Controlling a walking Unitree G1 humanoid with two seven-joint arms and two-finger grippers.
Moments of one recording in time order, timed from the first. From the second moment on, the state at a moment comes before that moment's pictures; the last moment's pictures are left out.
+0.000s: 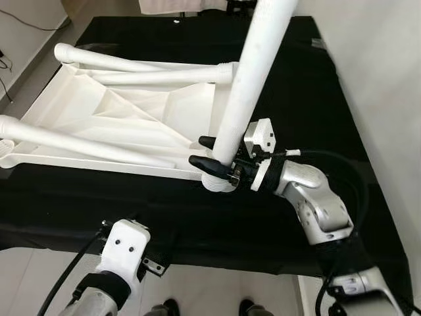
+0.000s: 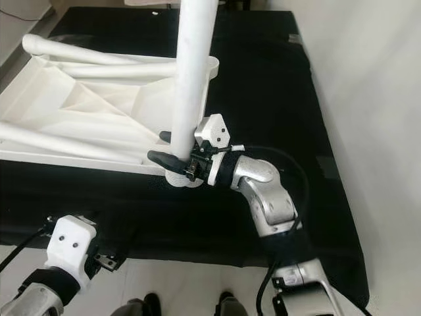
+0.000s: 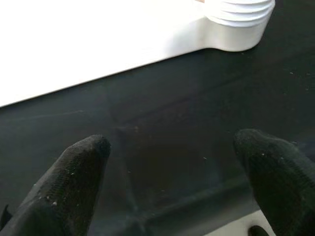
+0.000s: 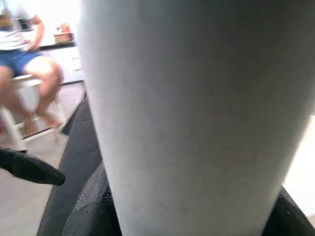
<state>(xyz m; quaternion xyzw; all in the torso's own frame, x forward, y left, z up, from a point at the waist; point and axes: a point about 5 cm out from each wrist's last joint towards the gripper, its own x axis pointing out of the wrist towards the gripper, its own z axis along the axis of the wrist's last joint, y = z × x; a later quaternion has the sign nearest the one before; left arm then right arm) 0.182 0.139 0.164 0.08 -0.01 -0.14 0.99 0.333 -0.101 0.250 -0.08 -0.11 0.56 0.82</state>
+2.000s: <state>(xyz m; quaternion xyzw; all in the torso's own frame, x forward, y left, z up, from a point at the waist) 0.152 0.130 0.173 0.06 -0.01 -0.16 0.99 0.332 -0.114 0.286 -0.26 -0.10 0.73 0.62</state>
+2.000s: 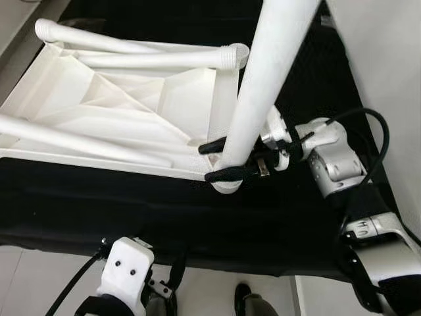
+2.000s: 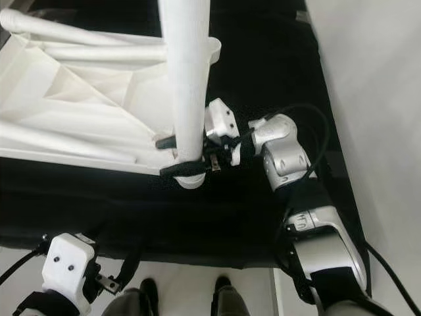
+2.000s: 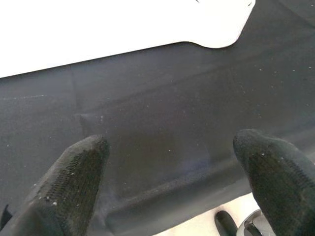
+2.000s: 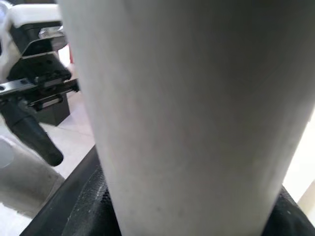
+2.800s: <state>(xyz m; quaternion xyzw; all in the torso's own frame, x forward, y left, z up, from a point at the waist) 0.155 0.128 0.176 0.06 -0.02 -0.16 0.98 0.339 -0.094 0.279 -0.25 -0.04 0.71 0.66</state>
